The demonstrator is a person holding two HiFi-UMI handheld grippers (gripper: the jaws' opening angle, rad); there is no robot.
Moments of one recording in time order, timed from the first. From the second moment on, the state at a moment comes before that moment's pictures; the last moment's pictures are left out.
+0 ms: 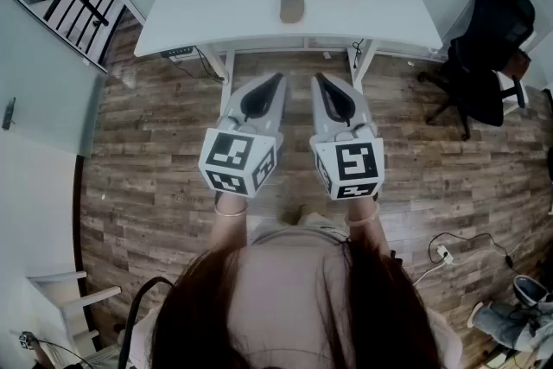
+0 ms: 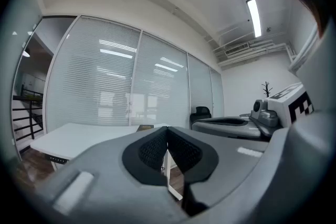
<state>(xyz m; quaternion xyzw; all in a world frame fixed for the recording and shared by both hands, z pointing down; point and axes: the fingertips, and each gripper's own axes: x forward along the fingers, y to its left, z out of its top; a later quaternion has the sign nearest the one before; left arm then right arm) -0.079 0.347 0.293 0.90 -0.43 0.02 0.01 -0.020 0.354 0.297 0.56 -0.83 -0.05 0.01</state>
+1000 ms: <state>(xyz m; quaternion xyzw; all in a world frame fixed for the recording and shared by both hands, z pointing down) -0.047 0.303 0.307 0.89 -0.46 0.03 0.02 0.009 0.320 0.318 0.53 -0.85 -0.03 0.02</state>
